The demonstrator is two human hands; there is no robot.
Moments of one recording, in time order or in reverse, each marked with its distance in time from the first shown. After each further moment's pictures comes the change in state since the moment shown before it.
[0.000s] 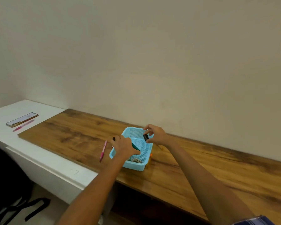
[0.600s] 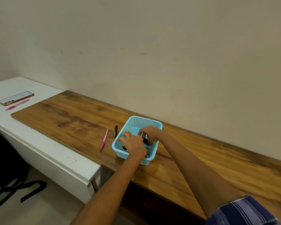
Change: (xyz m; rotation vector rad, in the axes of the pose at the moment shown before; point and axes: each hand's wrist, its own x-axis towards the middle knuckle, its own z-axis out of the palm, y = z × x) left_hand 0.014 0.025 0.047 0.157 -0.052 -0.191; right_hand 0.055 0.001 0.051 -0.614 -0.499 0.056
